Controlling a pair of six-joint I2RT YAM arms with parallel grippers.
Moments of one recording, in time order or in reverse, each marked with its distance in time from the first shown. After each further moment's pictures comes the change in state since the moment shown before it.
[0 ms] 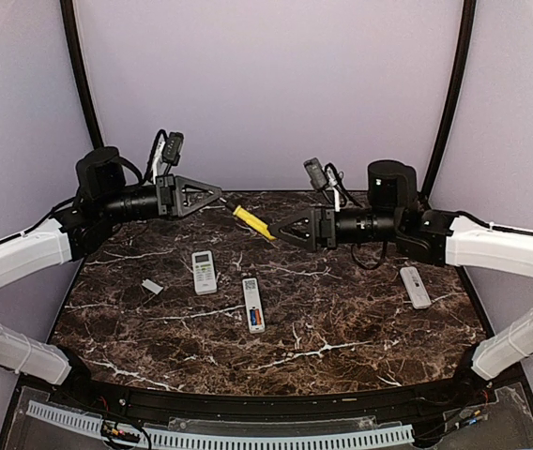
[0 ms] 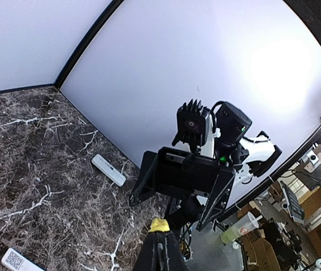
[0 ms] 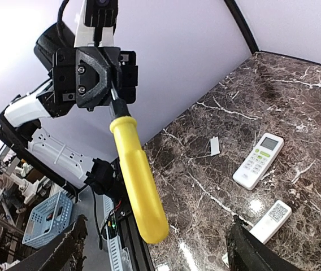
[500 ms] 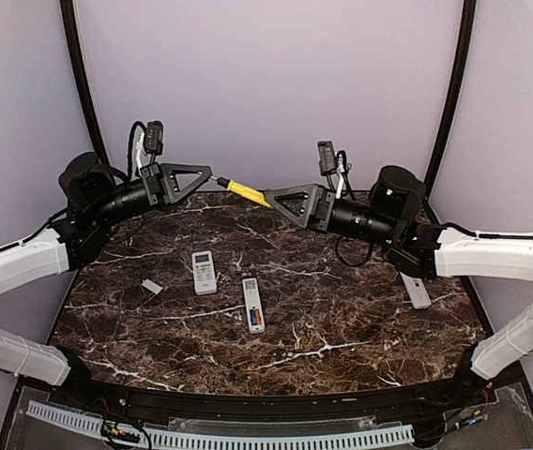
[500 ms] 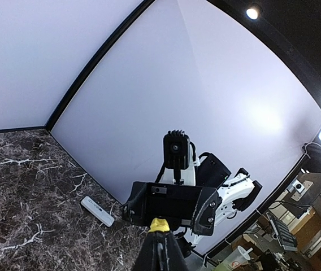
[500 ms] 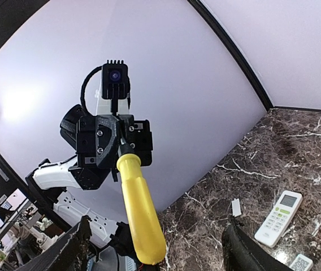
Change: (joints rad) left arm 0.001 -0.050 -0.089 0.301 -0.119 -0.164; right arm 0.048 0.026 -0.086 0.447 0.172 0.224
